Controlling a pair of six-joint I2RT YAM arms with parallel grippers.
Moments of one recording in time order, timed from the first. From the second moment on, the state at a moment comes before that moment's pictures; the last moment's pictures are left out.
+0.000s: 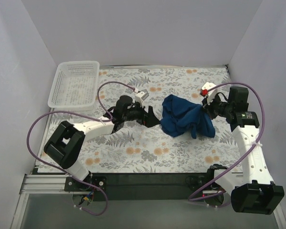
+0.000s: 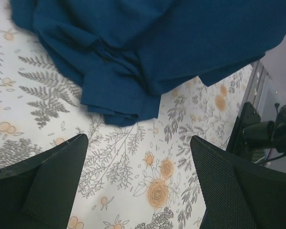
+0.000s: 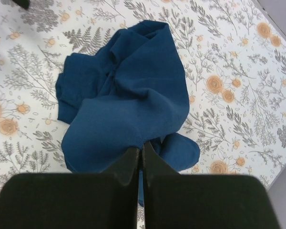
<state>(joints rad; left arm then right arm) -0.62 1.59 0.86 0.35 0.52 -0.43 -0.02 1.01 1.00 -0.69 -0.60 -0.68</state>
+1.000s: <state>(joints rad) -0.64 0.93 0.63 -0.01 -0.06 -0.32 0.44 1.48 1.70 -0.46 -0.82 -0.24</state>
